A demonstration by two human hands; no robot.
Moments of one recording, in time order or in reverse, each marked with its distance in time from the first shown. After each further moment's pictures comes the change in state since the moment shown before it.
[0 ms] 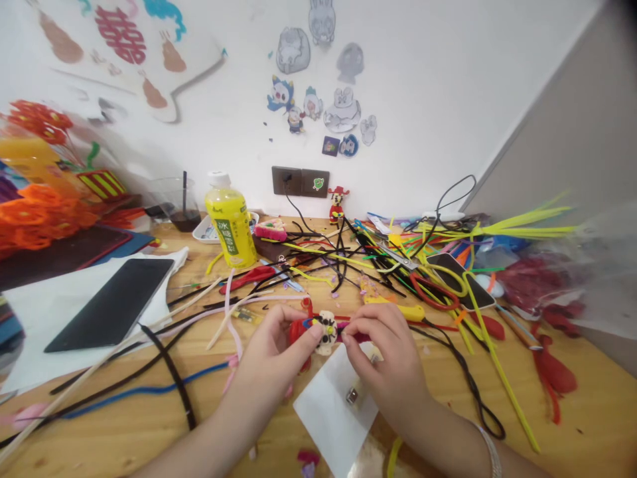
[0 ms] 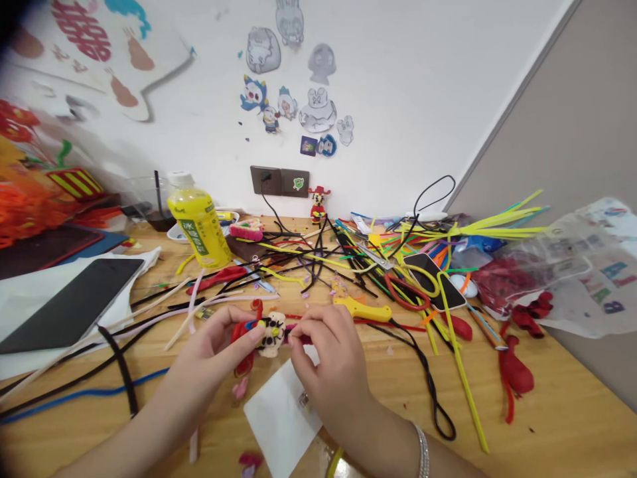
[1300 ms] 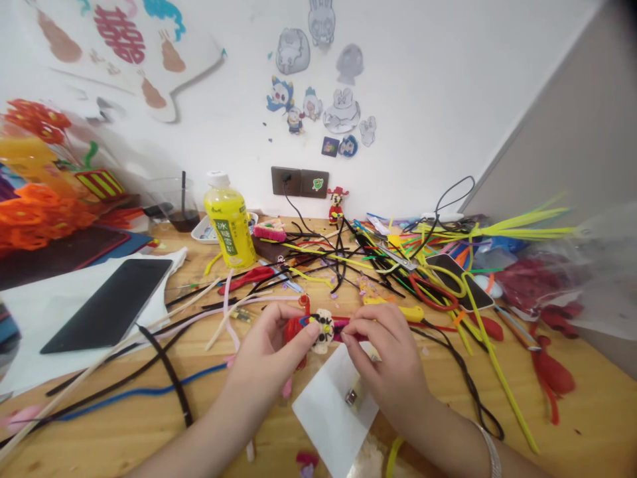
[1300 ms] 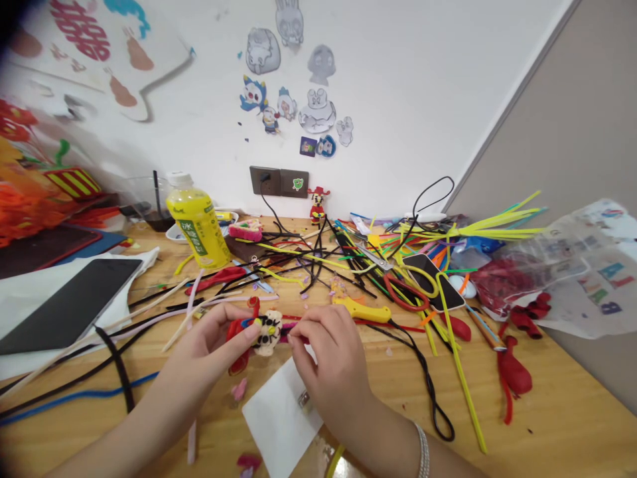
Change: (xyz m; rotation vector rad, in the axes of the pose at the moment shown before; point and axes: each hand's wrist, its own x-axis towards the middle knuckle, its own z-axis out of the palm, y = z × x) left_hand 0.000 0.006 -0.002 0.026 0.002 0.017; right_hand 0.002 0.002 -0.003 -0.055 -0.017 -0.068
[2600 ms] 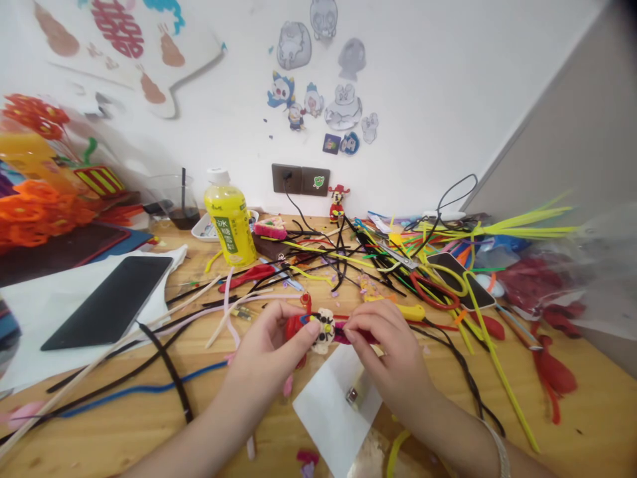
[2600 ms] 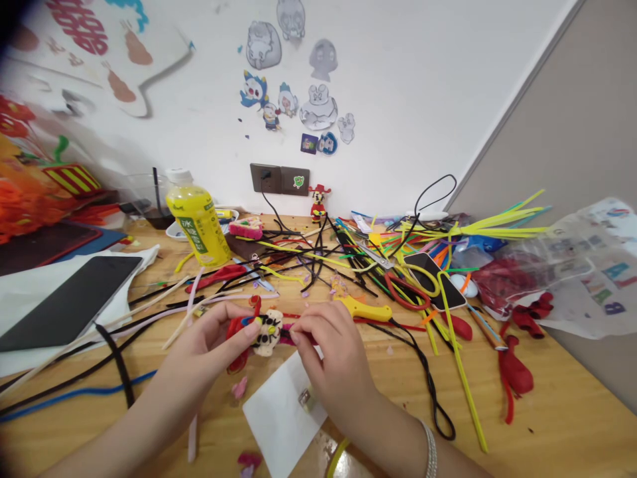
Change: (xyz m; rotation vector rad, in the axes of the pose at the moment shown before) left_hand -0.003 0.003 -0.002 0.037 -0.002 -0.005; right_hand 0.003 0.004 -0.002 0.144 -0.067 0.051
